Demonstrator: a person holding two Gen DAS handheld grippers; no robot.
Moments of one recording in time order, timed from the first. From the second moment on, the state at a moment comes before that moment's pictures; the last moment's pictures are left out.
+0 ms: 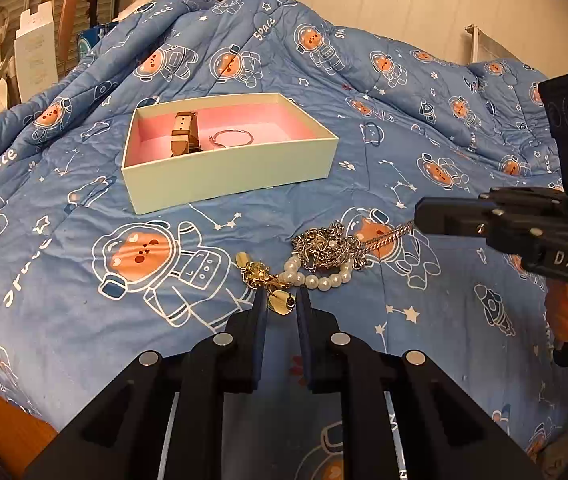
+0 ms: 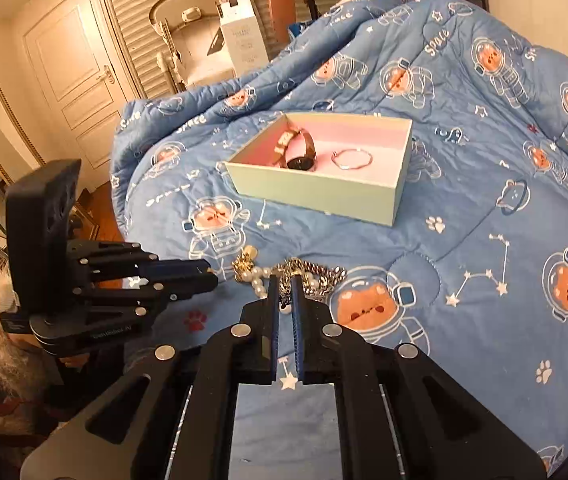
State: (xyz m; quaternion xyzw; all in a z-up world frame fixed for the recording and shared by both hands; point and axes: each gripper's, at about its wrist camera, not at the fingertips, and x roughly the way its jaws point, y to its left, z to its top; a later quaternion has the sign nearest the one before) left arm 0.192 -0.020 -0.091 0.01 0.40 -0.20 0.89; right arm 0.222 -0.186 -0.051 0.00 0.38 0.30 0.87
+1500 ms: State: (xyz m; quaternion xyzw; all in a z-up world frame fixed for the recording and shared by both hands) left arm 0.264 0.000 0.038 -0.01 0.33 -0.22 0.92; right arm 0.296 -0.161 0.167 -0.06 0.23 0.32 0.92
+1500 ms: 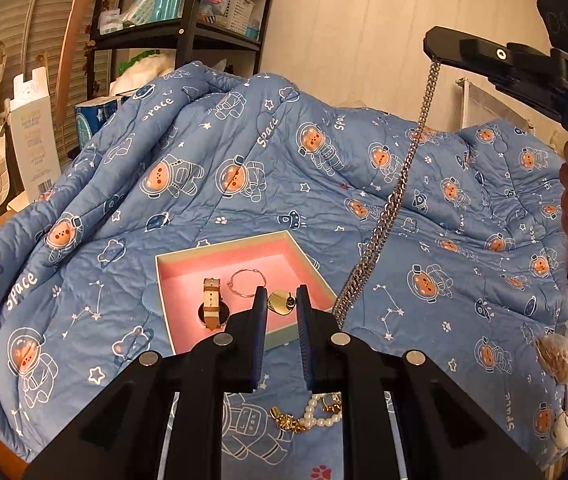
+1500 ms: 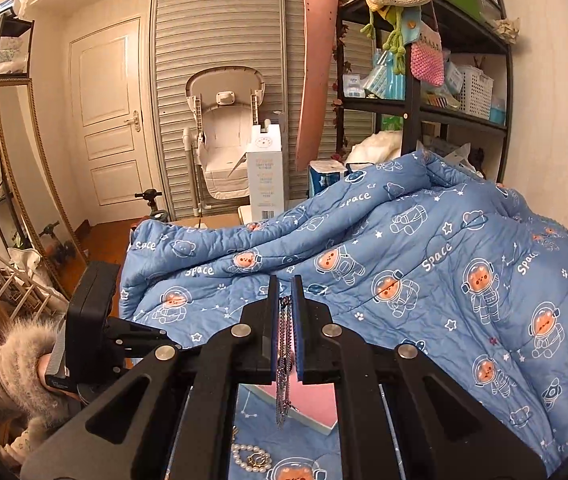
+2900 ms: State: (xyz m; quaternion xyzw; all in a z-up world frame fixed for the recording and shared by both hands) left arm 0.376 -0.056 -0.087 0.05 0.47 -0.21 0.86; right arm 0.447 -0.130 -0.062 -0.13 0.48 0.30 0.81
